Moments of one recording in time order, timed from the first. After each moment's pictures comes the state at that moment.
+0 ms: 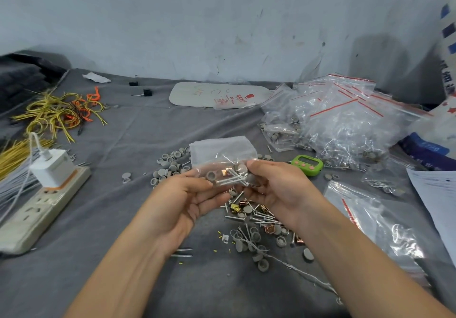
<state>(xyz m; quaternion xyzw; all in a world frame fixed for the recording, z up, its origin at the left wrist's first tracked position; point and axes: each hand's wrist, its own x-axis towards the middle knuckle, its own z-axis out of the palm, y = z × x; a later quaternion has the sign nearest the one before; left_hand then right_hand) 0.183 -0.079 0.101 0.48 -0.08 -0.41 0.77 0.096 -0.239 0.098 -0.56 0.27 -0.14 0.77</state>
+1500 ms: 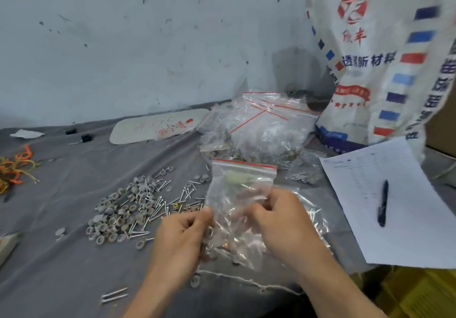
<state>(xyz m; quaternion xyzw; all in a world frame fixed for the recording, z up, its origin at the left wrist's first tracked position) 0.090 -0.146 0.090 0.72 -0.28 -0.23 0.59 -0.048 -0.255 0.123 -0.73 0.34 -0.28 0.52</state>
